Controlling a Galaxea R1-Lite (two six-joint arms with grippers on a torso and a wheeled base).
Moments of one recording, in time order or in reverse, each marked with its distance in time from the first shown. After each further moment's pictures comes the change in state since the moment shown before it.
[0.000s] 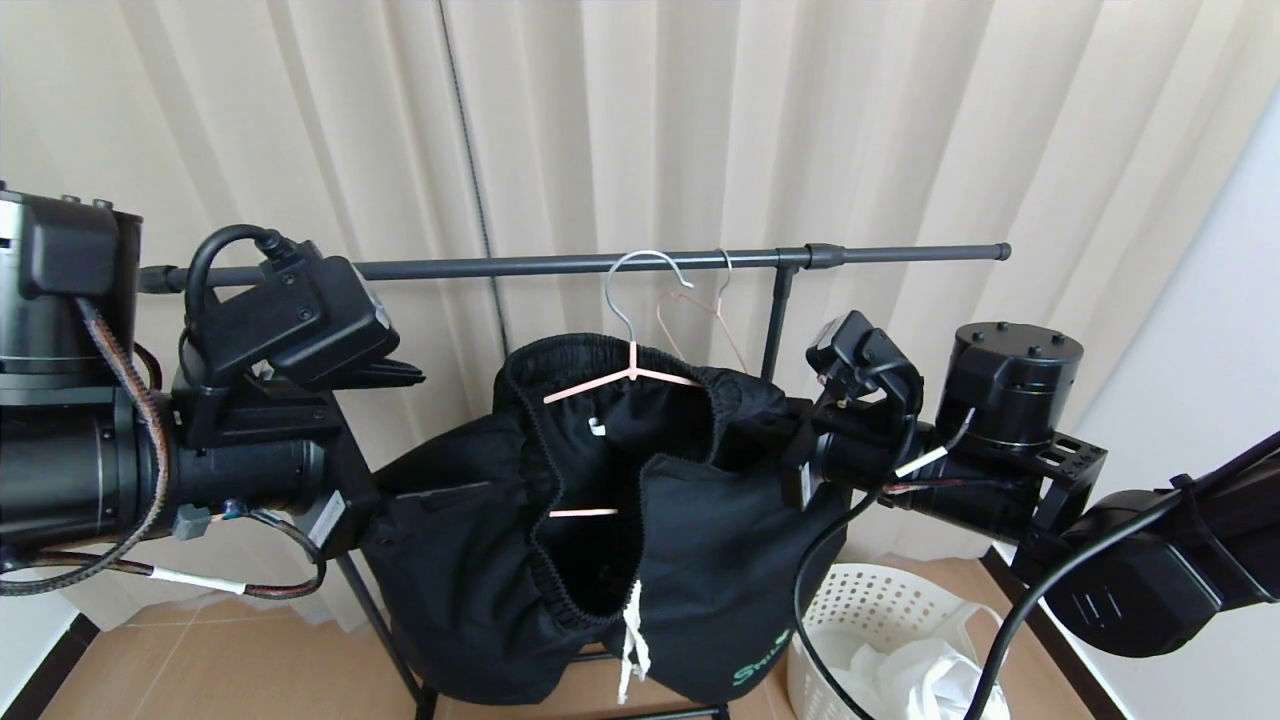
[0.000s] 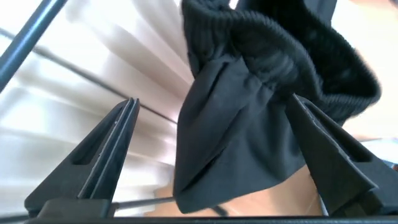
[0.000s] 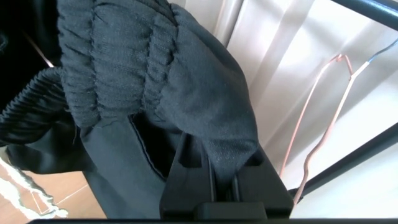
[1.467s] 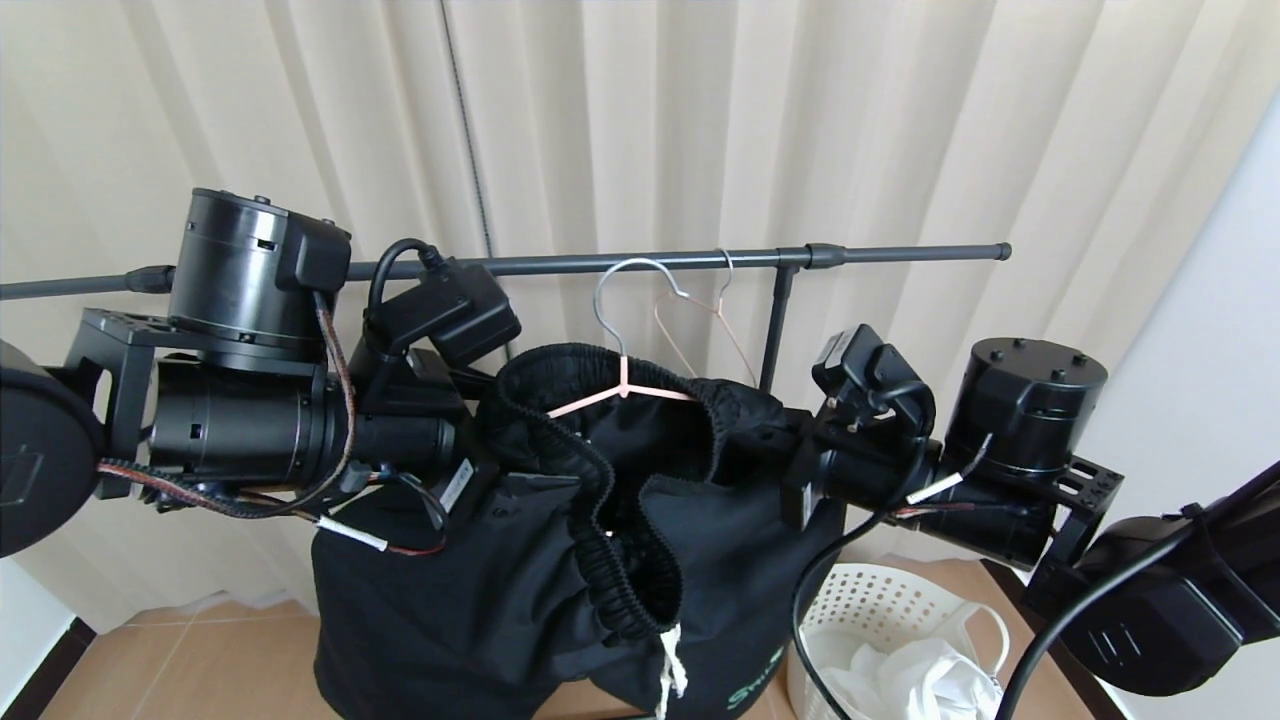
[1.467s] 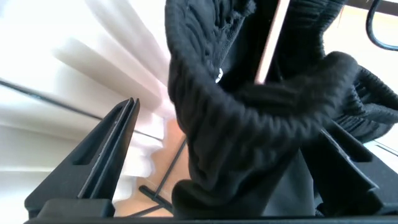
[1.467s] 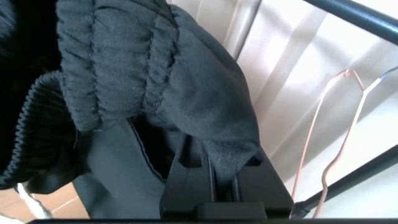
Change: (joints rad) left arm -0.066 0.210 -0.125 -0.009 -0.071 -0.130; right arm 0.038 -0.017 0.069 -0.095 0.013 -0.007
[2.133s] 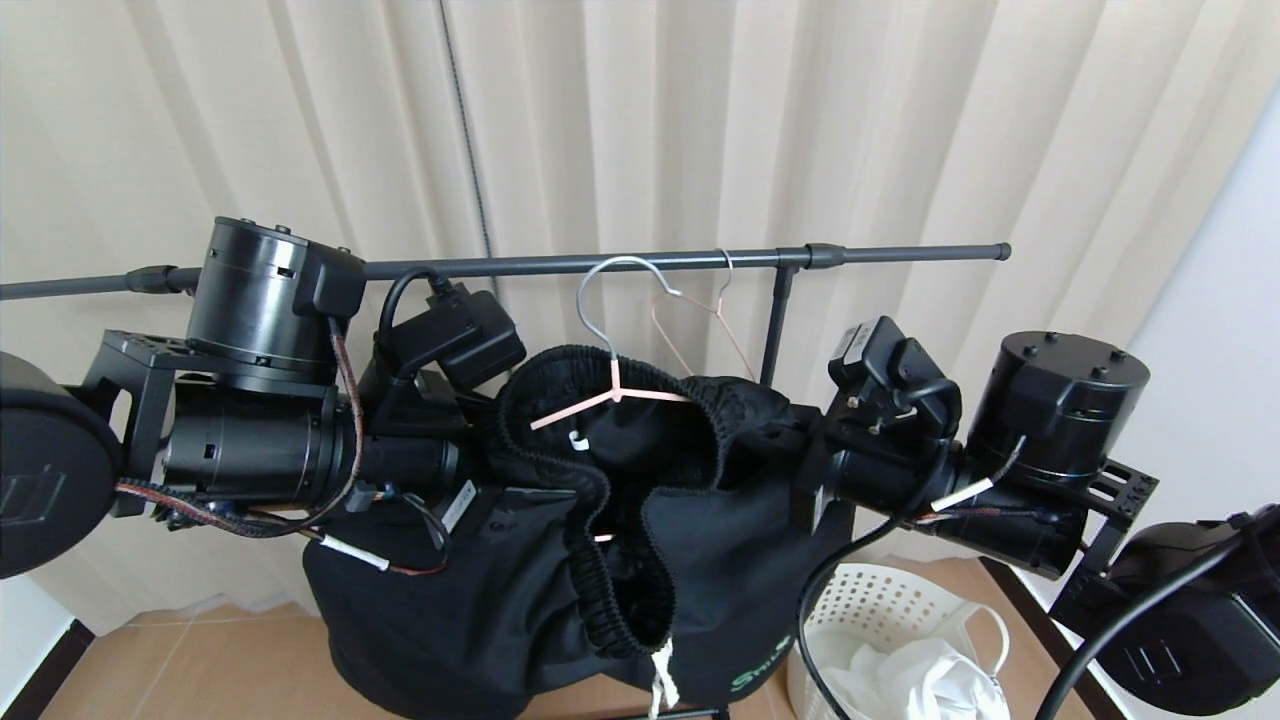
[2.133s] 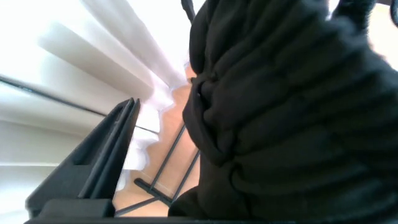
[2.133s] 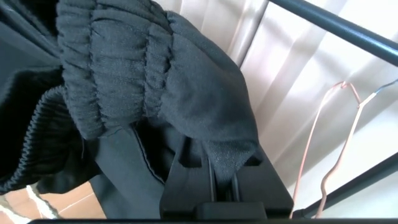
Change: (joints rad) left arm 0.000 0.007 0.034 -0.002 0.001 0.001; right arm 0.022 -0.053 0.022 0.000 0.000 0.000
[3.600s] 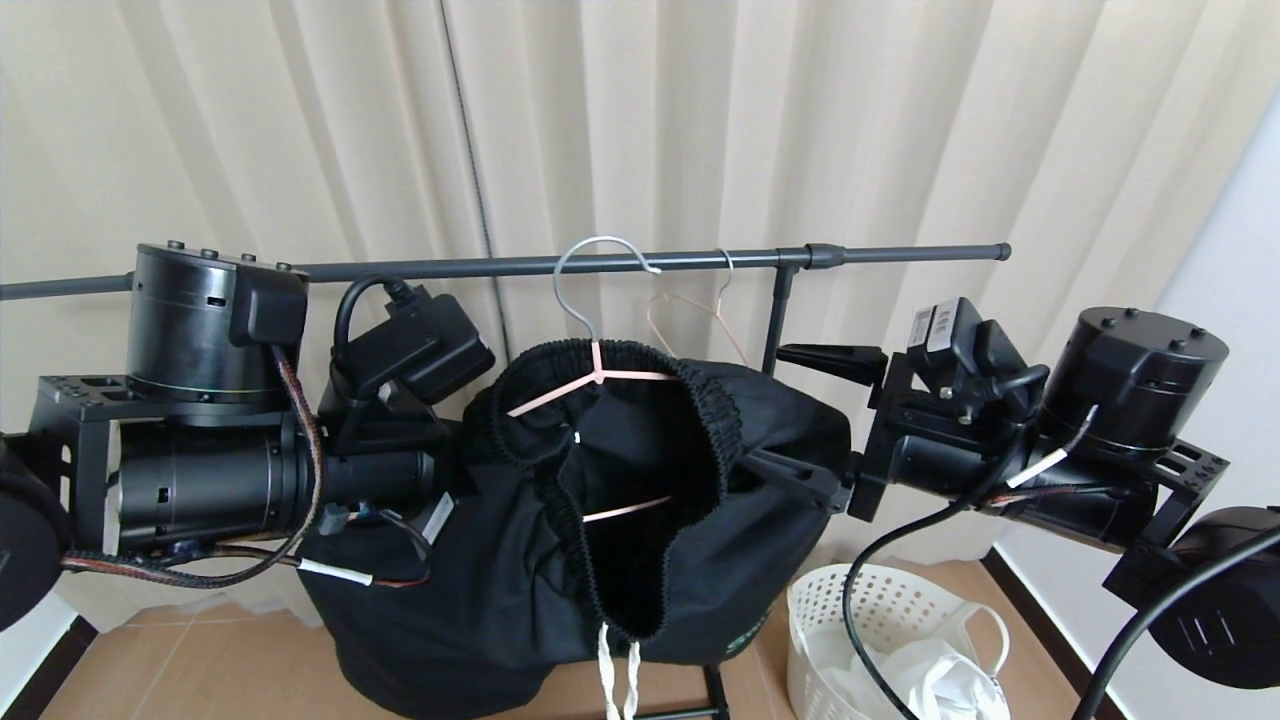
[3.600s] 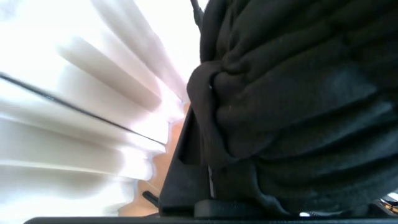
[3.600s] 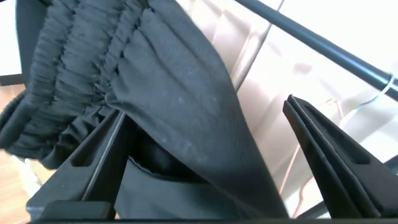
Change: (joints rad) left arm 0.012 -0.066 0.136 -0.185 0.006 -0.003; right arm -0.126 -0.058 0.021 0.015 0.223 -0.047
